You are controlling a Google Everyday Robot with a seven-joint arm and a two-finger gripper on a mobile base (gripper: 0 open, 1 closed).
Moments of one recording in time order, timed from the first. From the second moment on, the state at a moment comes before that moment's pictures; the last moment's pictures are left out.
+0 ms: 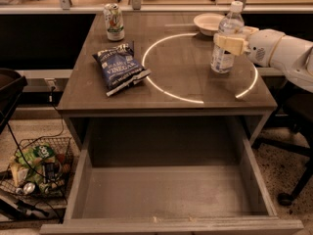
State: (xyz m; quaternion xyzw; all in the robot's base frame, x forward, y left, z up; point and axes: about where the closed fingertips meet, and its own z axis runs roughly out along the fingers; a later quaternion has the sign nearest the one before) arm 0.710 -0.223 0.936 -0.28 0.67 0.24 0.64
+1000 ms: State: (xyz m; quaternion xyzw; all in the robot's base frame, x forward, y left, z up) arm 0.712 -0.202 0.975 -0.30 0.66 0.24 0.64
